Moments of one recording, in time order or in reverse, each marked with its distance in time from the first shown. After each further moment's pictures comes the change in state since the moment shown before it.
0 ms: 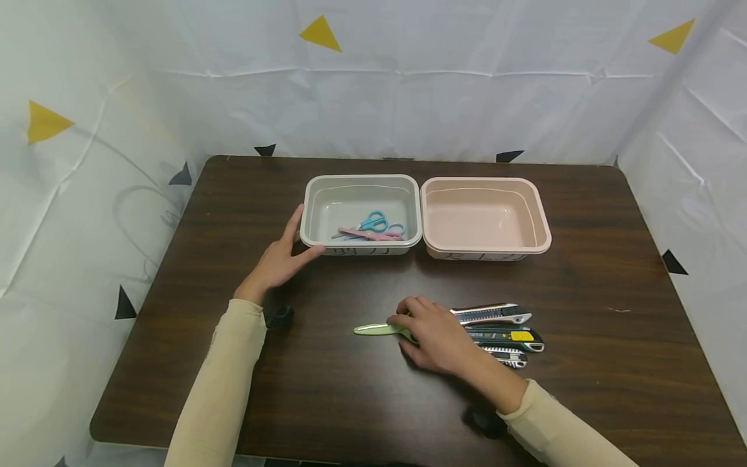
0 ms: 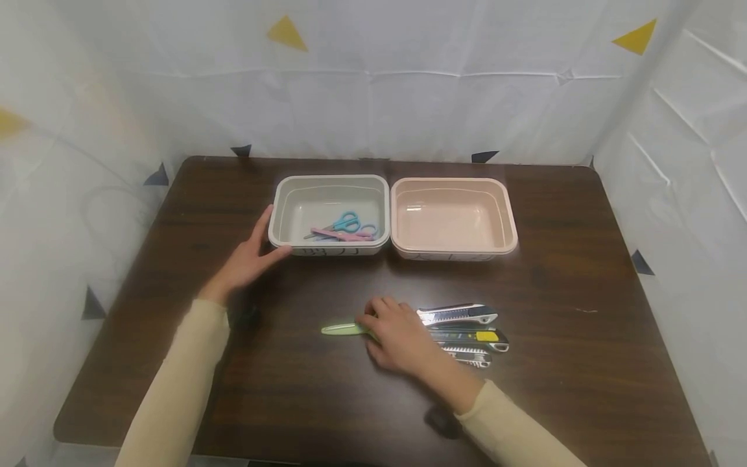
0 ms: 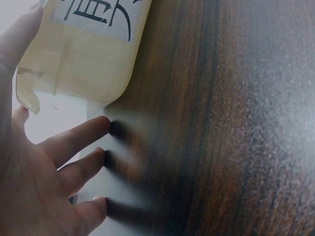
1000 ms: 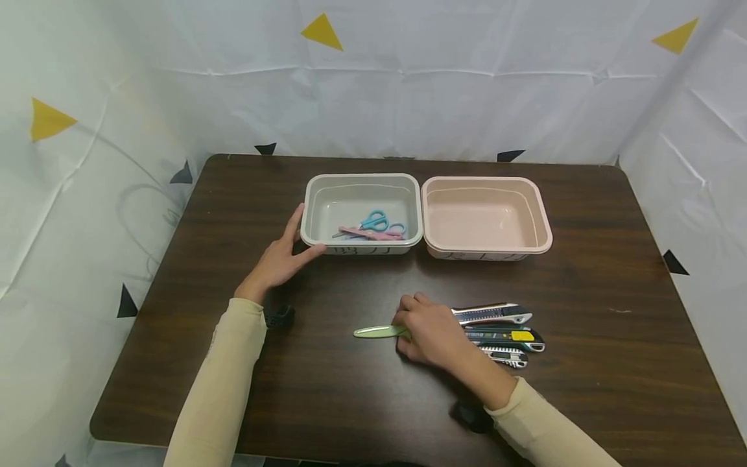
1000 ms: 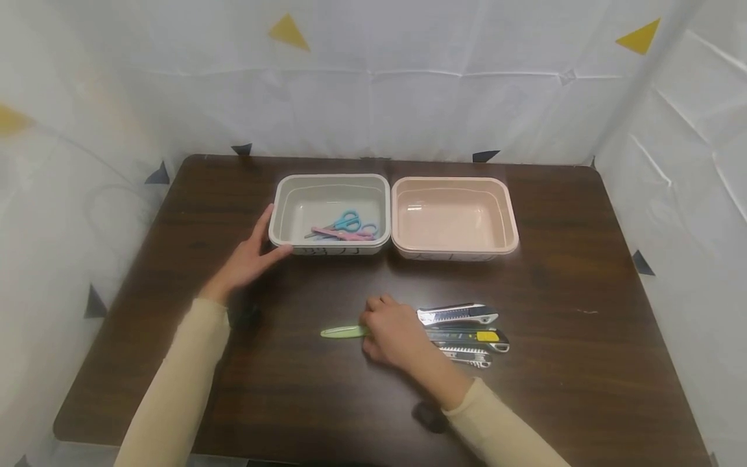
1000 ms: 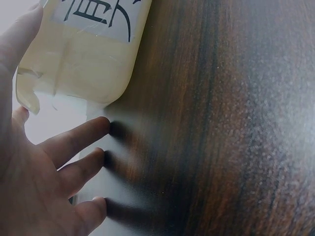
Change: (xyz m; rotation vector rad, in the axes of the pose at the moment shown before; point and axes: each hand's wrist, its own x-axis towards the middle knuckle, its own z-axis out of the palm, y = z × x) left_hand -0.001 -0.001 -0.001 -0.017 -0.002 0.024; right_hand 0.012 -0.004 0.001 -0.078 0.063 0.016
